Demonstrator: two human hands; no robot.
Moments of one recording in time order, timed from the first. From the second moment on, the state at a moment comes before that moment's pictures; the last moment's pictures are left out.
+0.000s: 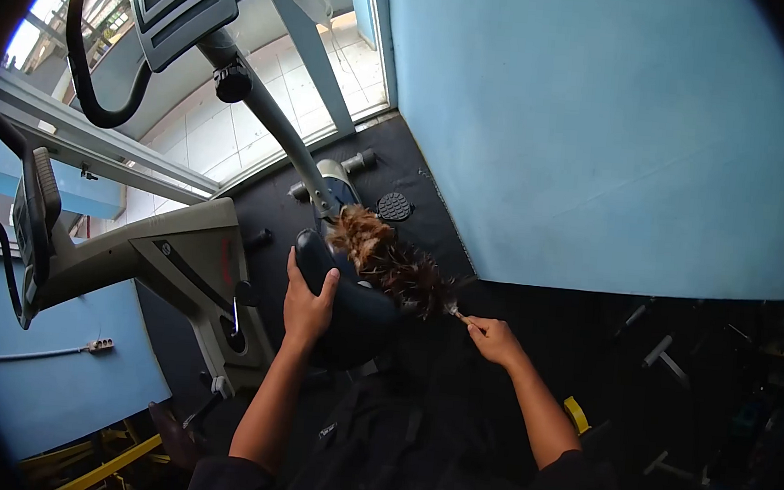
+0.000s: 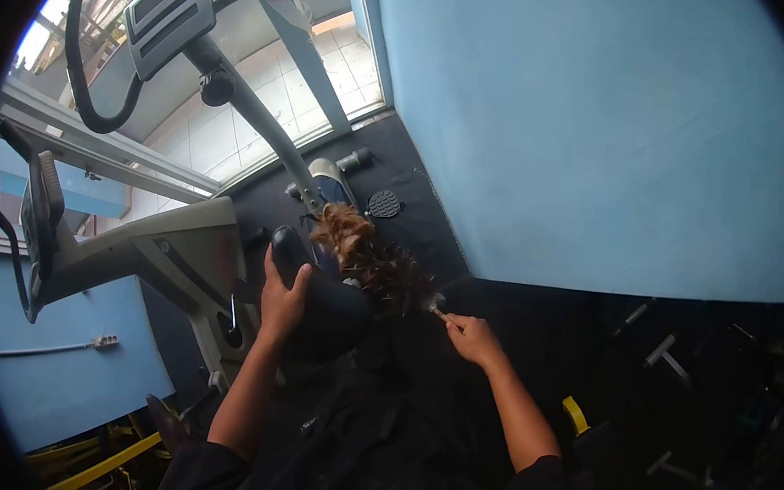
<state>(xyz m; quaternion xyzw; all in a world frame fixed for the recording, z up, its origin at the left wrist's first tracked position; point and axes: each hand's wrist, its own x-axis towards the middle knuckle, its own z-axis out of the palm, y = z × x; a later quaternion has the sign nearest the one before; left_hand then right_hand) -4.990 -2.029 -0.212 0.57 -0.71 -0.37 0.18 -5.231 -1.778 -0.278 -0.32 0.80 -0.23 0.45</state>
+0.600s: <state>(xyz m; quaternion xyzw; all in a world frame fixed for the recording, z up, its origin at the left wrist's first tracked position) -4.982 -2.013 -0.237 0.65 -0.63 -0.35 0.22 -5.192 -2.086 -0.607 -0.31 0.76 -0.34 0.46</state>
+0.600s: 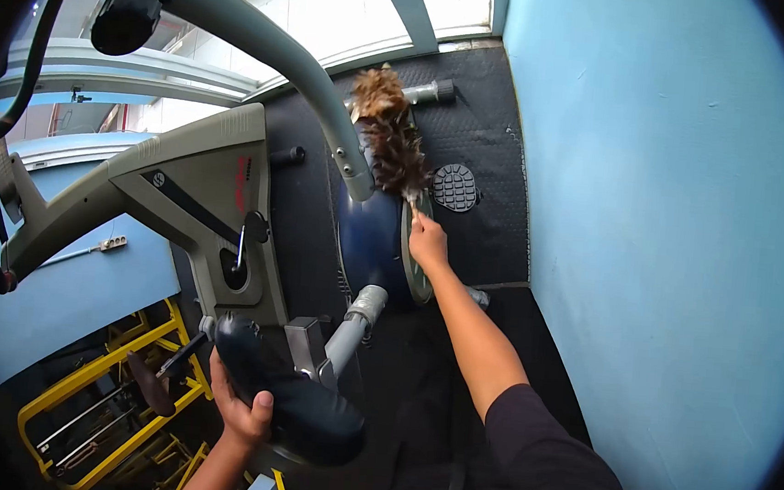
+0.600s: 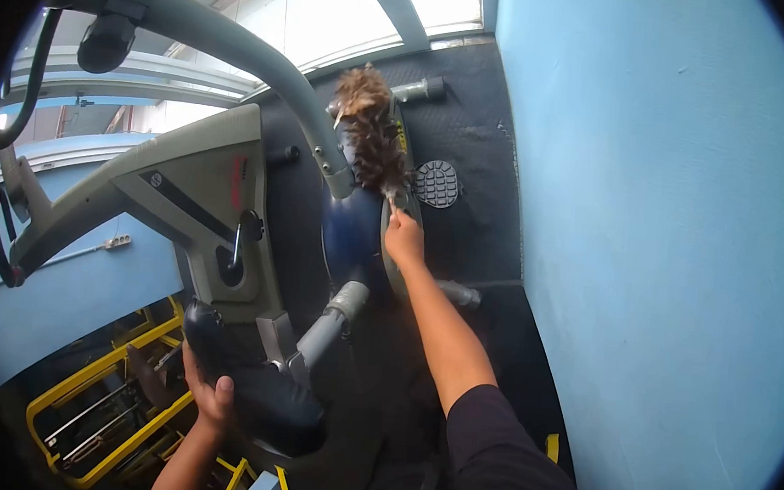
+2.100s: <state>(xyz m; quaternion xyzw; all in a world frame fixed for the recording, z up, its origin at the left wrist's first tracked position) -4.972 -2.015 -0.241 0.61 -0.62 -0.42 0.25 -5.167 -1.886 -0.705 -0.14 0.76 -0.29 0.57</state>
